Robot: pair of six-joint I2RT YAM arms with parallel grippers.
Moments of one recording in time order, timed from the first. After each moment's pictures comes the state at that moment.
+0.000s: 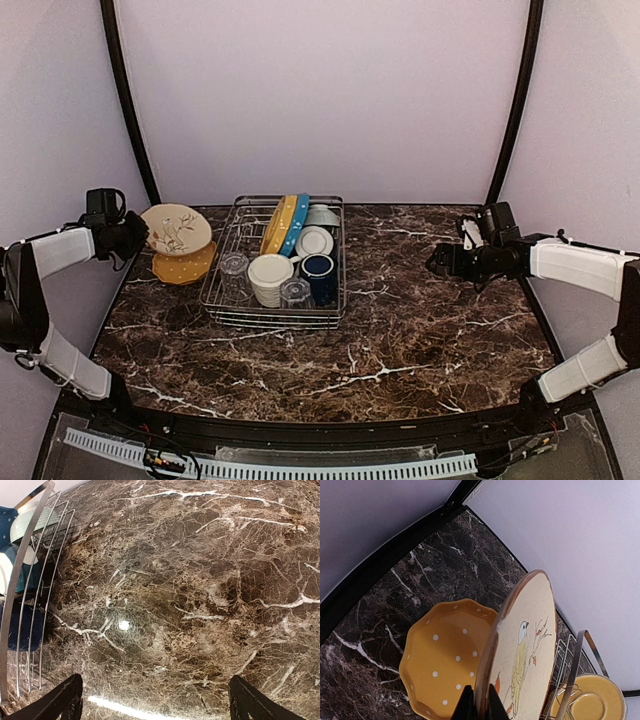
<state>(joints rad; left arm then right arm) 0.17 1.41 0.93 -0.14 0.12 -0.75 0.30 1.35 0.82 -0.30 -0.16 0.37</state>
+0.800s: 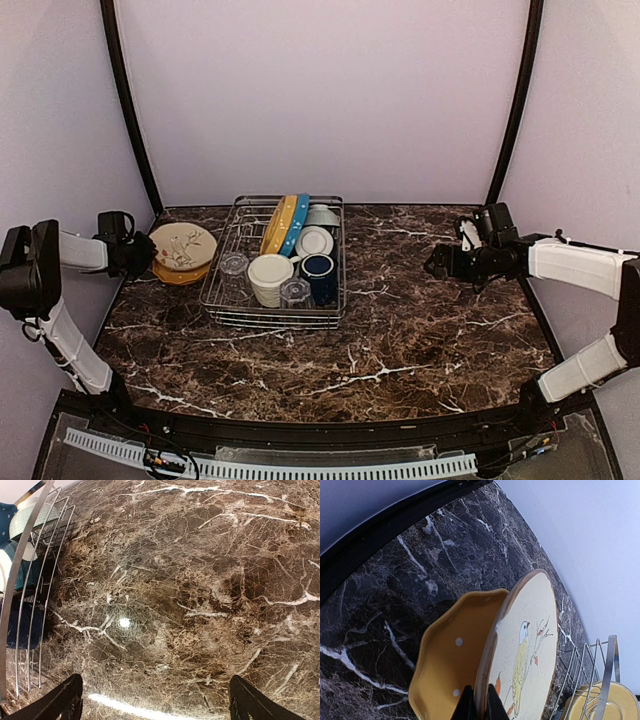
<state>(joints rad) 0.21 1.65 0.84 0.13 0.21 -0.79 0.31 1.36 0.82 -0.31 -0.16 0.37</state>
